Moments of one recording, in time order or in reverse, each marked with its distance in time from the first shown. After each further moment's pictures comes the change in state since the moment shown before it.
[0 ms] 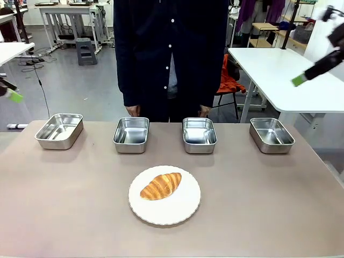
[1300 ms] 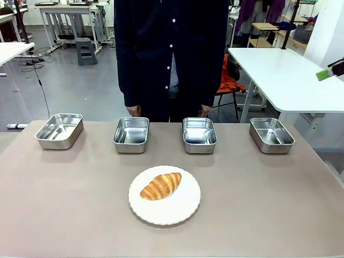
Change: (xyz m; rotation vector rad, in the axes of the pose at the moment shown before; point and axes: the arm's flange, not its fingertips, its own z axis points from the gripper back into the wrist) left arm -0.071 0.035 0.094 0.163 -0.227 0.114; right arm -0.027 -0.045 0.029 0.026 -0.145 -0.004
